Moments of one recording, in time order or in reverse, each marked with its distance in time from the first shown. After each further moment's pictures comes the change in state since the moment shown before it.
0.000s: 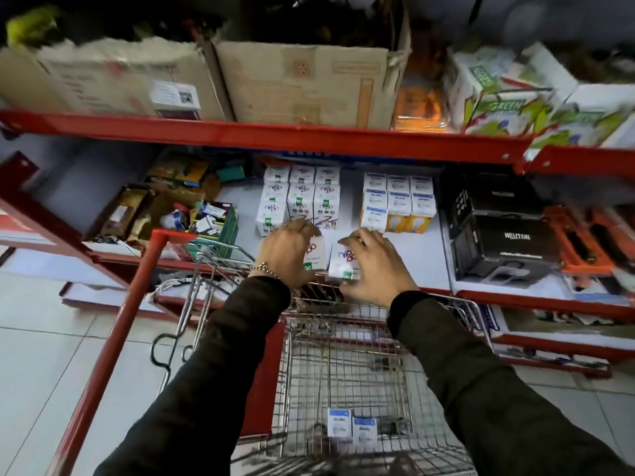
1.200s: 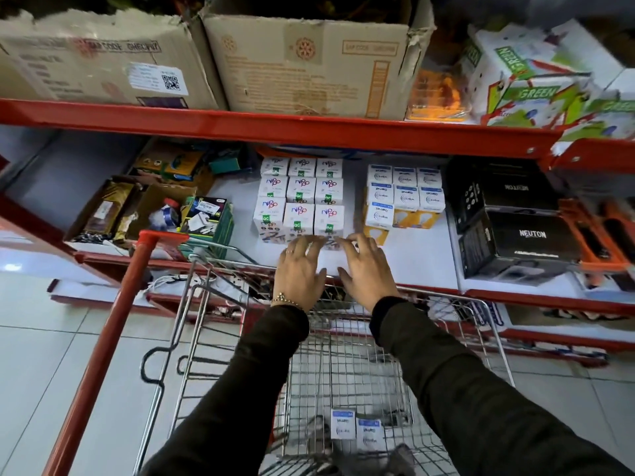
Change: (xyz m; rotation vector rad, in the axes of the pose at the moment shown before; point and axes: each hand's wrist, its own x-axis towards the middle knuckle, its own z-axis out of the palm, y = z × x) left_hand -0.002 0.002 0.086 -0.200 0.058 -0.118; right_hand 0.029 0.004 0.070 0.000 0.058 0.111
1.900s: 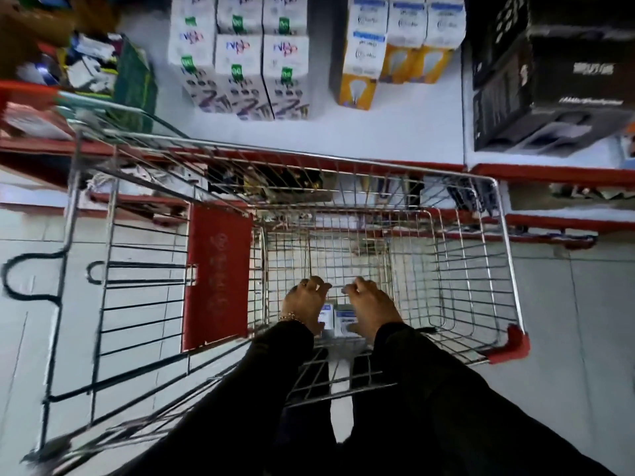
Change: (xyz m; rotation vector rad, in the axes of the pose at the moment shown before) left_hand -0.189 0.026 0.195 0.135 -0.935 0.023; right_hand -0.216 0.060 0.158 -0.028 -0.866 0.151
